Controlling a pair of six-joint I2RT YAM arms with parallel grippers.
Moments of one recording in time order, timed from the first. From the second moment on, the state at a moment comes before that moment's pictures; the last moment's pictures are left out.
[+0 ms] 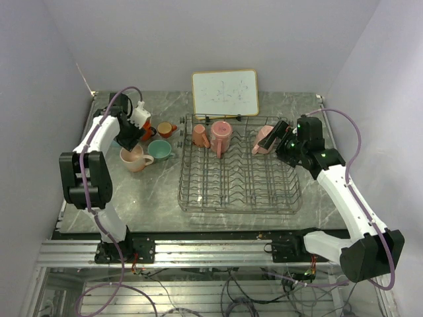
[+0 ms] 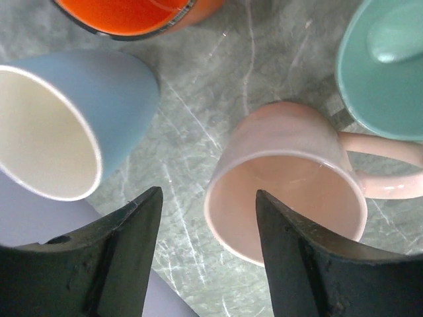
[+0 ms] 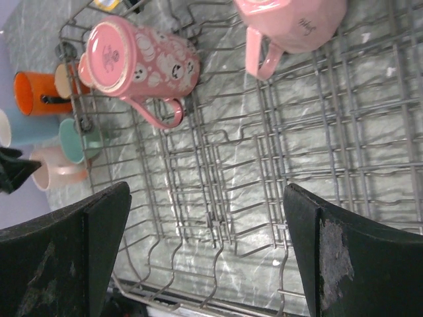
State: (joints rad) left arm 0.01 1.77 1.39 -0.78 -0.02 0.66; right arm 0.22 1.12 1.01 -0.58 -0.11 0.73
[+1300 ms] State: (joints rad) left arm 0.01 1.27 1.54 -1.11 0.30 0.55; right arm 0.47 1.89 1.35 -0.68 0.64 0.95
